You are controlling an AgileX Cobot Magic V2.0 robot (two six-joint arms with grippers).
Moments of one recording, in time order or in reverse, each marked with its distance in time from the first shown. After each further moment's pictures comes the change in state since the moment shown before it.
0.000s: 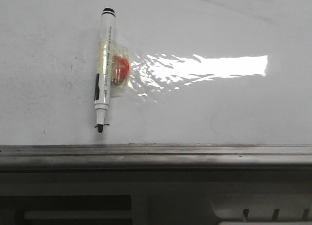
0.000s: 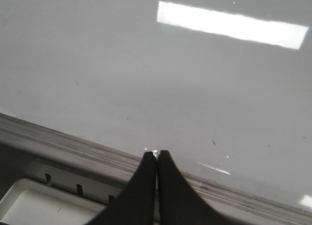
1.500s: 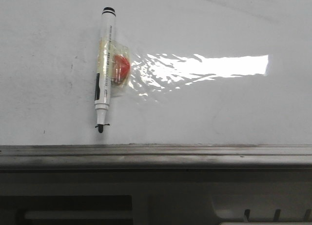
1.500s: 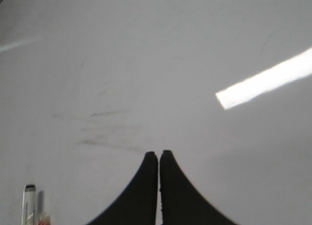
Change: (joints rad) left arm 0.000 0.113 -0.143 -0.376 -0.093 0.031; right arm -0.002 0.023 -0.110 0.596 -0.325 0.074
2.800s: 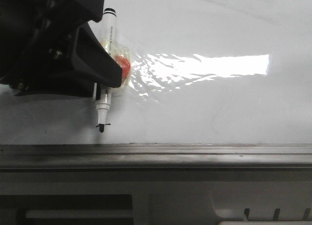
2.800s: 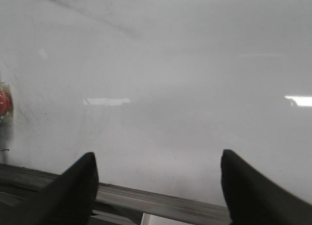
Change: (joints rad) left arm -0.598 1.131 -0.494 -0.199 -0.128 0.152; right arm 0.000 0.415 -0.322 -0.122 0.507 -0.087
